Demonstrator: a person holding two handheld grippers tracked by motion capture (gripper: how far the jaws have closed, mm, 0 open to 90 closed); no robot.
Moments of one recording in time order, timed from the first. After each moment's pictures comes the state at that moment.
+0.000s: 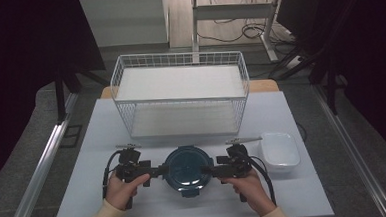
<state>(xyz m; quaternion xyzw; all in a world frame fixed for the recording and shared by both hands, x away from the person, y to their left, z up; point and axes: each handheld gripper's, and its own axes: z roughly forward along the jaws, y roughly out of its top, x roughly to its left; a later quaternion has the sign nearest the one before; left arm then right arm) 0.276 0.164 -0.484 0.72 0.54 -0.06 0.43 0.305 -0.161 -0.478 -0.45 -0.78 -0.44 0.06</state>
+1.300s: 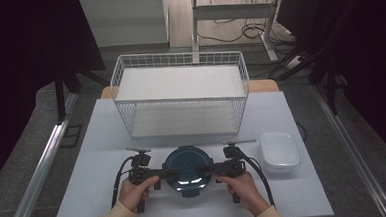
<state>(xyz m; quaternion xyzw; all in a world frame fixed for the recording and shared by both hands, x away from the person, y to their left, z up) 0.283 0.145 -0.518 0.68 0.56 -0.17 0.45 0.319 -0.156 -0.509 -0.52 -0.73 -0.42 0.17</state>
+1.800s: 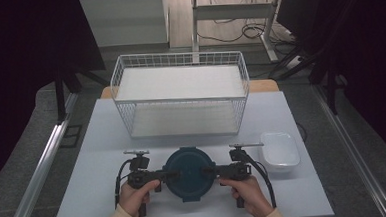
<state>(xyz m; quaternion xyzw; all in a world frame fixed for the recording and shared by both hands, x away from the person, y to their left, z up) 0.267 0.141 -0.505 0.67 0.57 -0.14 0.46 0.303 -0.168 -0.500 -0.53 -0.71 -0.44 0.16</state>
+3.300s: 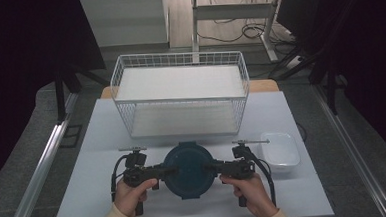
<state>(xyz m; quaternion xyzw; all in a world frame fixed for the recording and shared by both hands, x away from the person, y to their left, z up) 0.259 0.142 -0.469 0.68 0.55 -0.10 0.48 0.295 -0.168 -0.468 -0.50 -0.72 -0.47 0.13</state>
